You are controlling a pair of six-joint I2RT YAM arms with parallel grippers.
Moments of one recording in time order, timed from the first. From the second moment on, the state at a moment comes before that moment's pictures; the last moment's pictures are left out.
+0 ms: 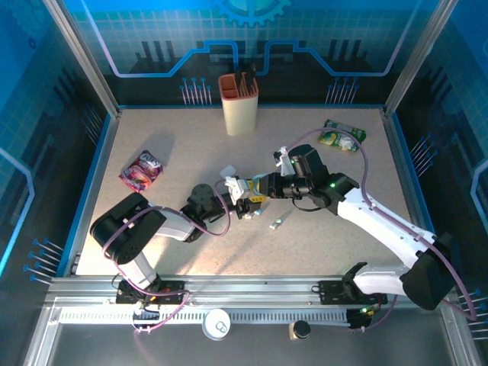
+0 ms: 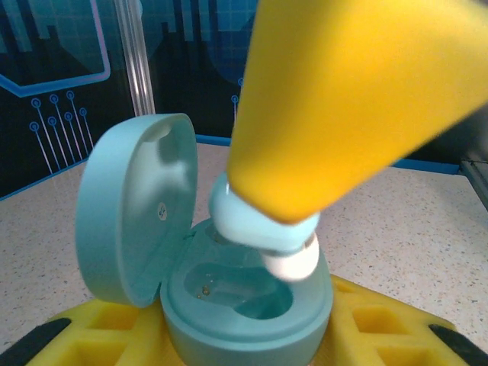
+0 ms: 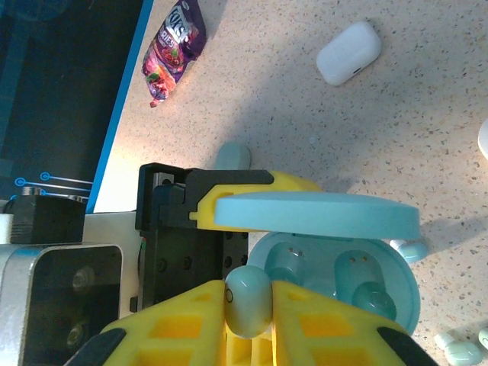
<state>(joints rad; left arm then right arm) -0.65 1.68 0.48 1.21 0.48 0.03 0.64 1.26 1.03 -0.47 -0.34 0.65</state>
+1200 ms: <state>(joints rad) -0.61 1.66 0.43 1.26 0.44 0.01 0.63 1.00 0.87 -0.44 -0.24 0.58</state>
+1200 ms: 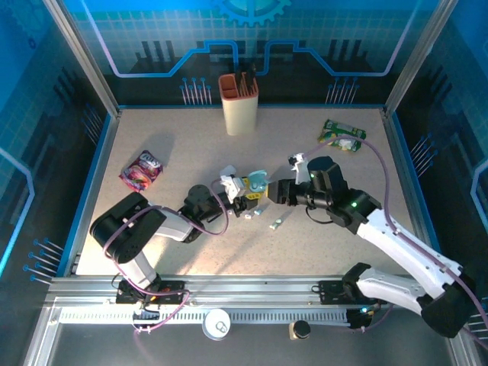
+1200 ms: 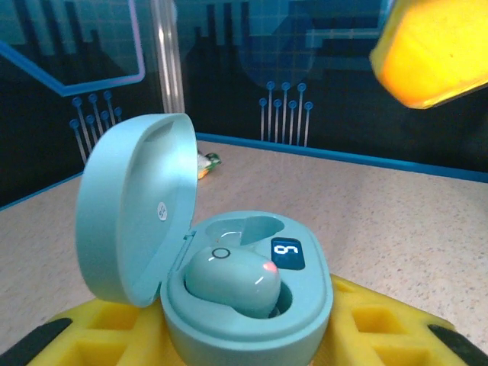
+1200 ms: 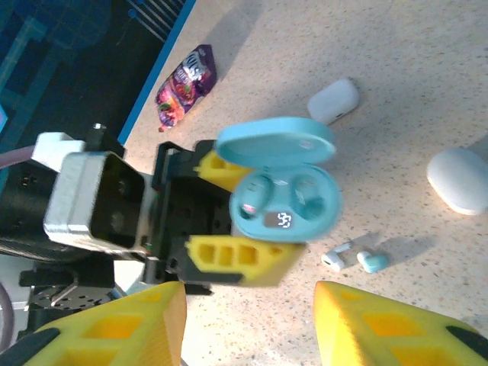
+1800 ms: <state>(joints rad) -0.49 1.42 0.28 1.22 0.43 -0.01 0.64 1.47 0.73 -0.13 -0.23 0.87</state>
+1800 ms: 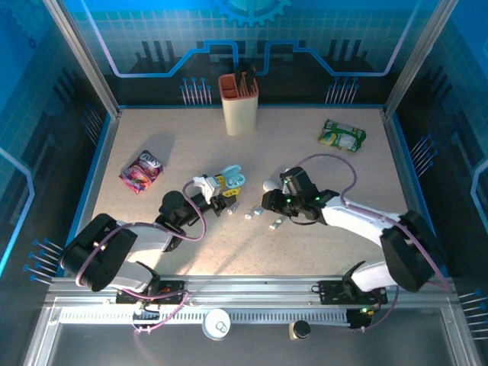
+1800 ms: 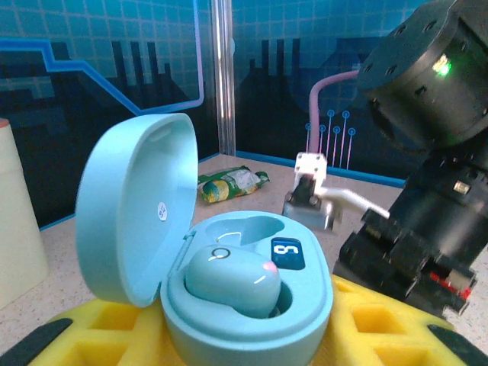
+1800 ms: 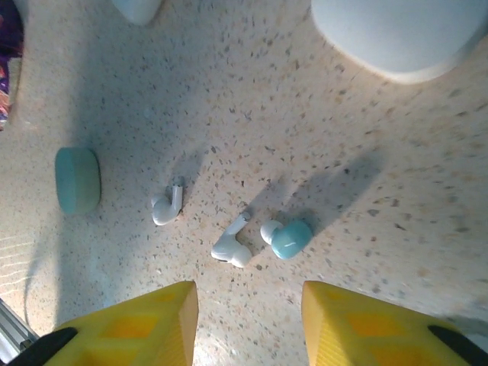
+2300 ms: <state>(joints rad) -0.49 1.41 0.28 1.20 0.43 -0.01 0.68 1.65 0.73 0.00 -0.24 0.95</state>
